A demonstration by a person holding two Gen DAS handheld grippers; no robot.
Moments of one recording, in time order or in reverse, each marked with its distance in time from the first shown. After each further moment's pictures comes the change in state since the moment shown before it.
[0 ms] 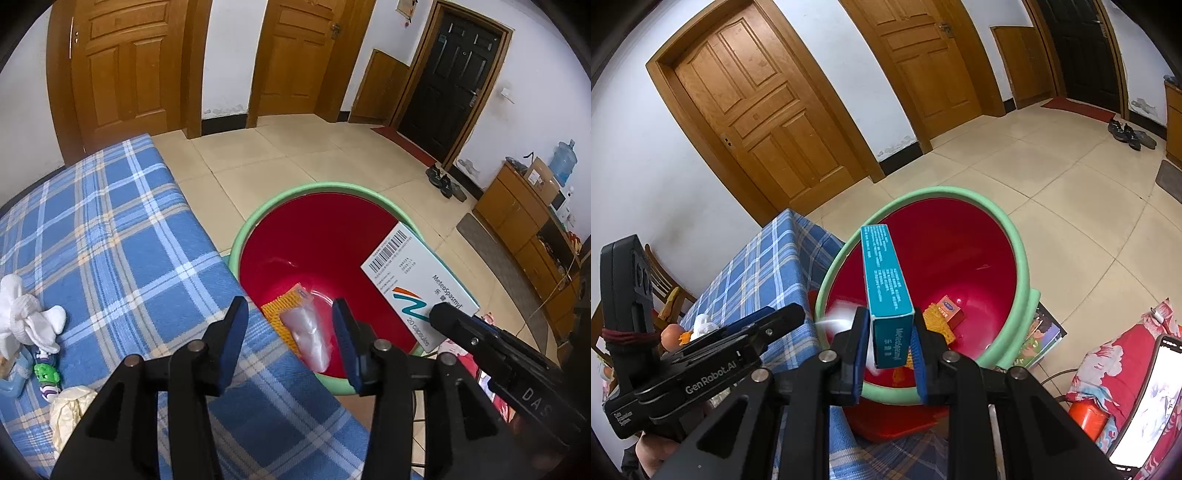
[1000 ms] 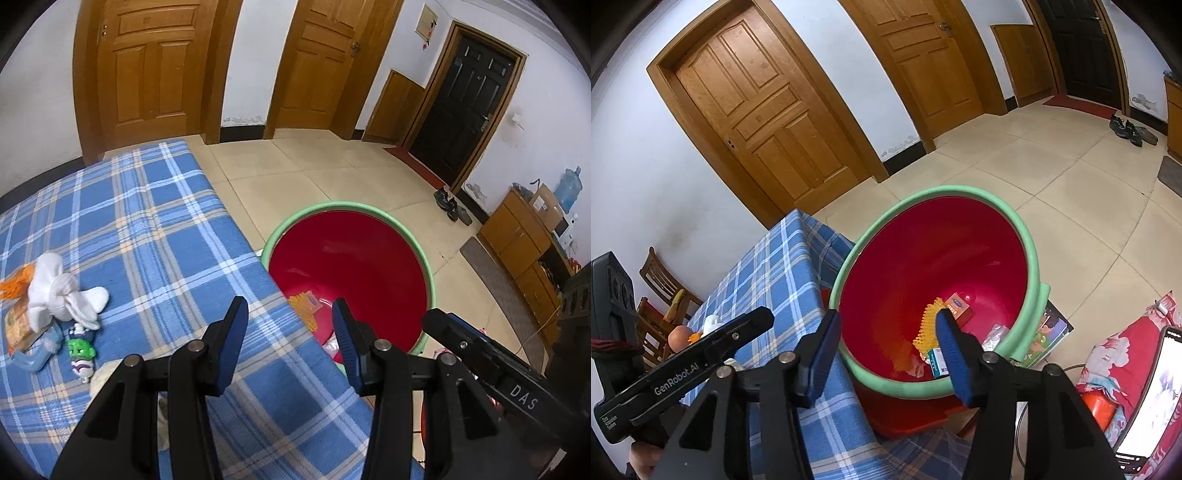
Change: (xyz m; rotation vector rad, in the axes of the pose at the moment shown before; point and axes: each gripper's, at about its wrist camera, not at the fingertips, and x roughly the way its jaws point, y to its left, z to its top) left arm -0.042 0.024 -0.008 -0.082 -0.055 0.019; right arm -0.003 0.009 -0.004 0.013 0.000 0.020
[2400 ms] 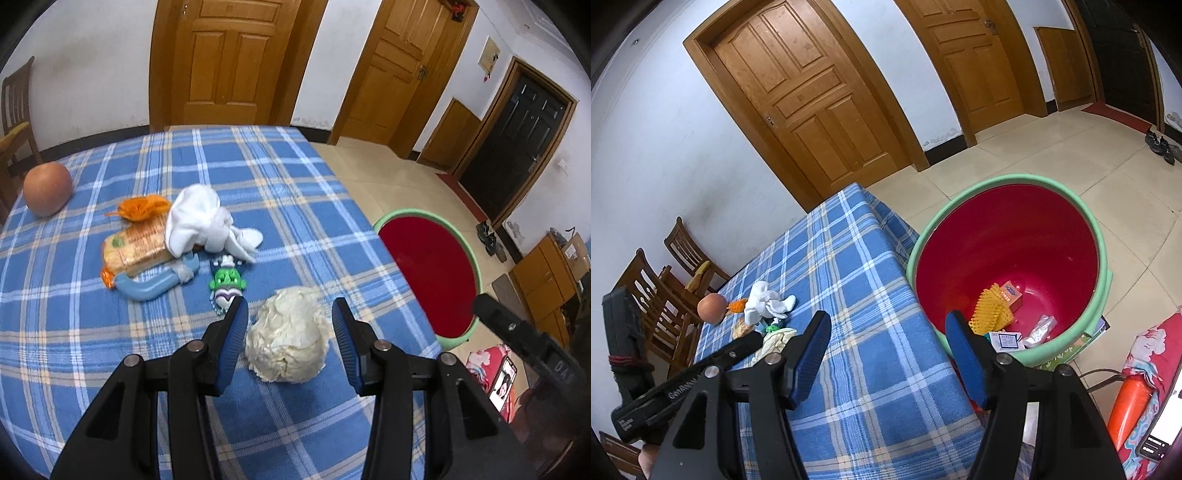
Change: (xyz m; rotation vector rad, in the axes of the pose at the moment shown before) left arm -0.058 0.095 -0.045 -0.185 -0.013 0.150; right arm -0.001 0.068 -0.024 -0.095 0.042 0.102
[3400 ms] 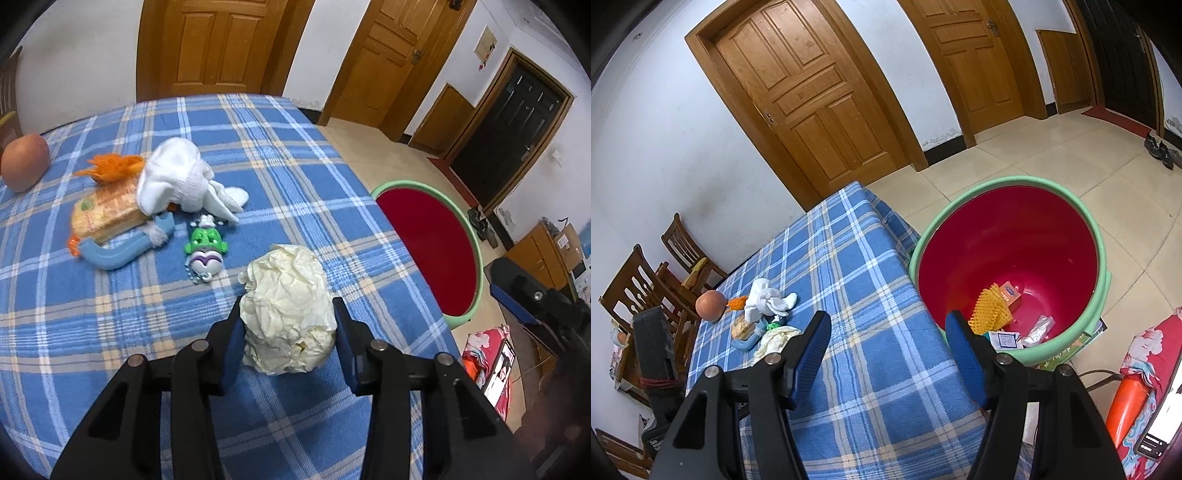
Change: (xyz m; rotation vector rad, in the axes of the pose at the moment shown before) left arm 0.022 0.001 -0.018 0.003 0.058 -0.052; right arm -0.002 0.005 -0.001 -0.014 0.003 -0.011
